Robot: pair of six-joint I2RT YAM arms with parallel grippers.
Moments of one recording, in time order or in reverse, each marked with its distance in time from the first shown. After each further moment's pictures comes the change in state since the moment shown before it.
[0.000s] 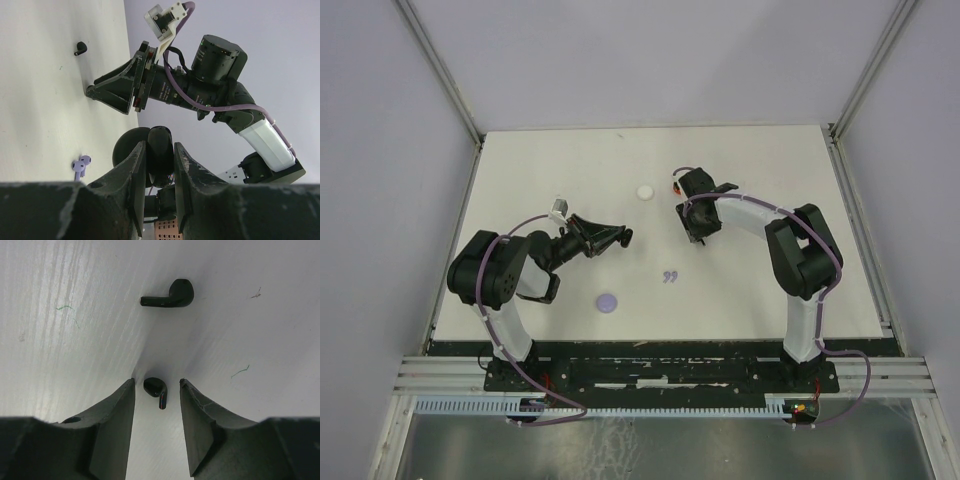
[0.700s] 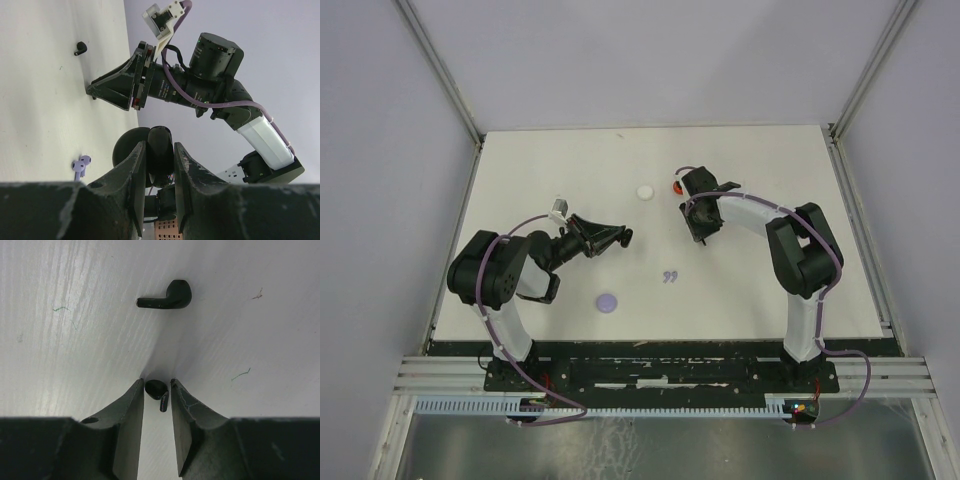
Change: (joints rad) left arm 0.000 0.000 0.000 0.000 0.000 0.000; right arm -0.020 0.006 0.002 0.000 -0.035 0.000
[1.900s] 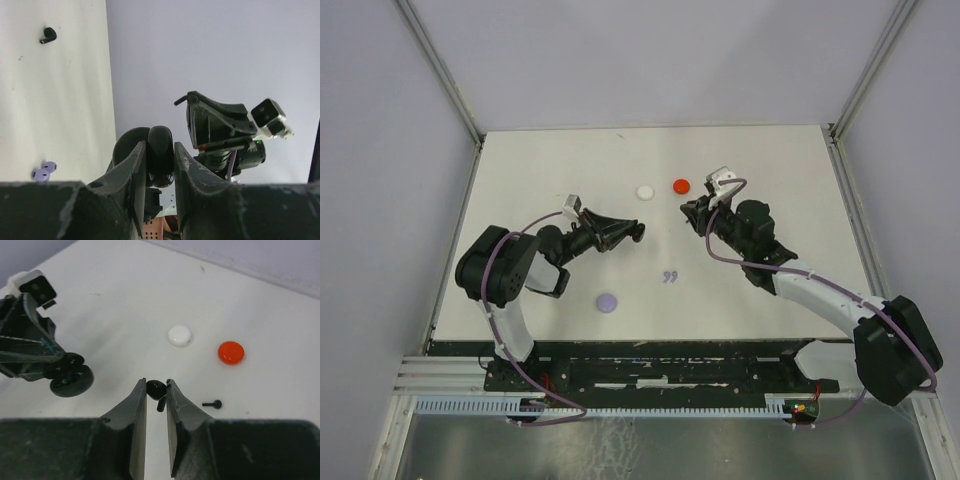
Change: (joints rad) left arm -0.077 0.032 0.071 -0.004 -0.051 -0.129; right arm 0.062 -0.716 -0.640 0.916 -0.169 -0.004
